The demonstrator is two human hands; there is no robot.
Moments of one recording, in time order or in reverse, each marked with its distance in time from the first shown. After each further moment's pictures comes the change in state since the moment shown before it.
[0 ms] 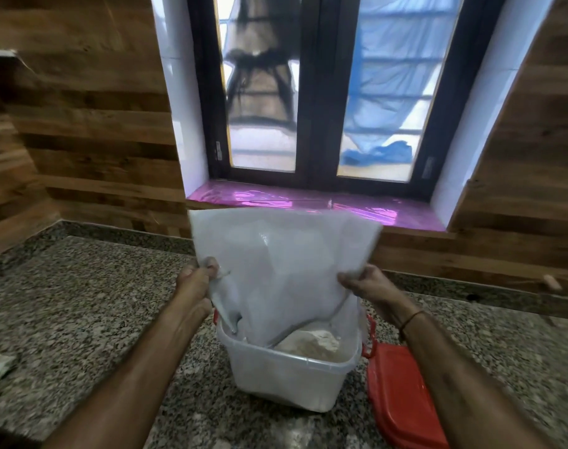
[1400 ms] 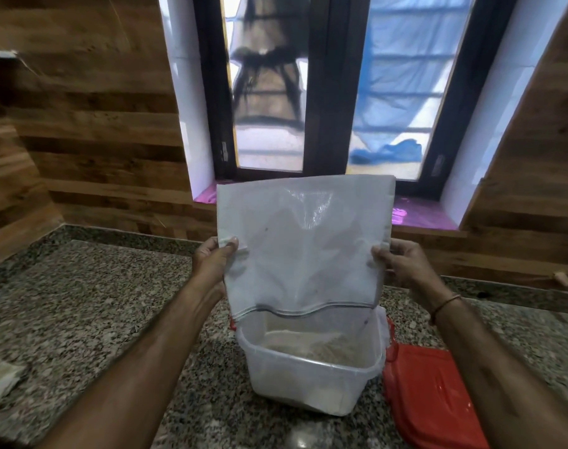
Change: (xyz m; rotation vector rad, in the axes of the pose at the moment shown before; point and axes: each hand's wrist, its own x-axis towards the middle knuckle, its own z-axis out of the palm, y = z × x) left_hand 0.022 0.037 0.012 0.035 -0.098 0.090; right_hand 0.003 -0.044 0.002 -0.160 0.250 -0.099
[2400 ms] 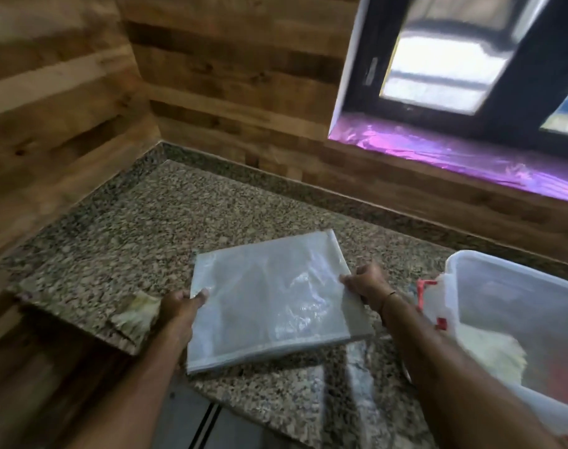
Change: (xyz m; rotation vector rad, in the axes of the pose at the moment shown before) left_hand 0.108 -0.057 -0.441 0.419 0.535 -0.404; right_hand 0.033 0.127 0.423 -0.610 -0.107 0.531
